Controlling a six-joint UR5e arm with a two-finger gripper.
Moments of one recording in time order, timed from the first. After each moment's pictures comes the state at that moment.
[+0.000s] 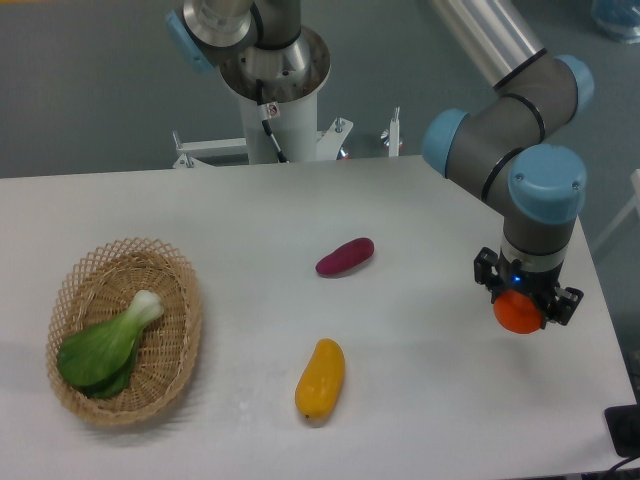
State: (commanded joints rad) arm 2.67 -2.10 -1.41 -1.00 1.64 1.35
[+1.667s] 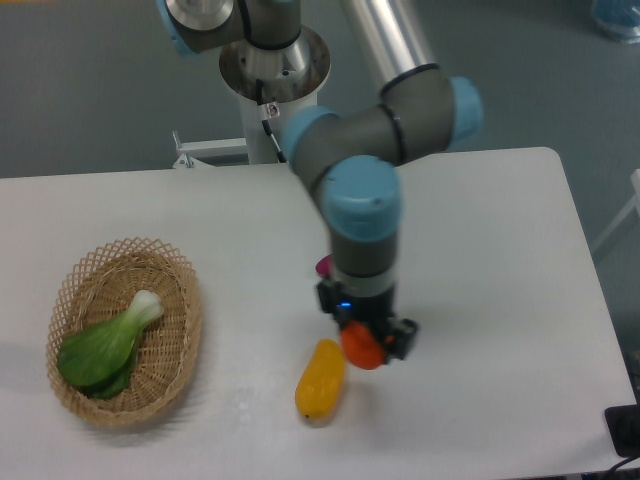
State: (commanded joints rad) arm 2.23 -1.97 -1.53 -1.00 1.58 0.97
